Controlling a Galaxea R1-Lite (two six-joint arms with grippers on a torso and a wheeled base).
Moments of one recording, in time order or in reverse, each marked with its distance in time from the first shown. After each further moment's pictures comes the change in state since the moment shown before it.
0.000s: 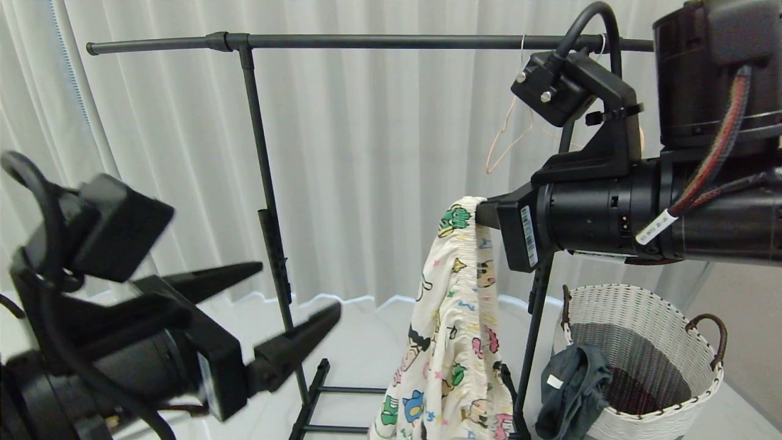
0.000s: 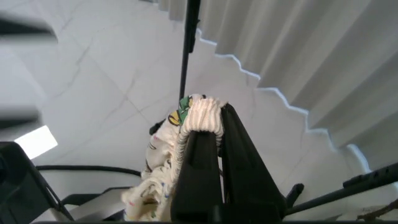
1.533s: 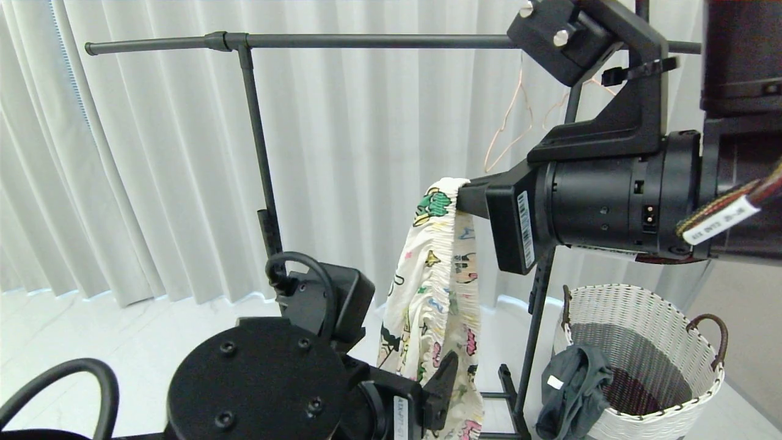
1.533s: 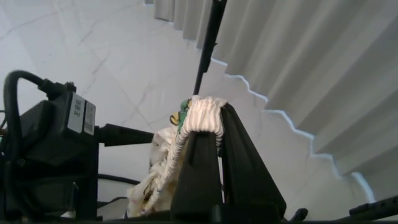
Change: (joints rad) left arm -0.259 0.377 -0.050 -0.108 0.312 -0.341; right arm 0.110 -0.015 -0.052 -0.002 -0.050 -0.023
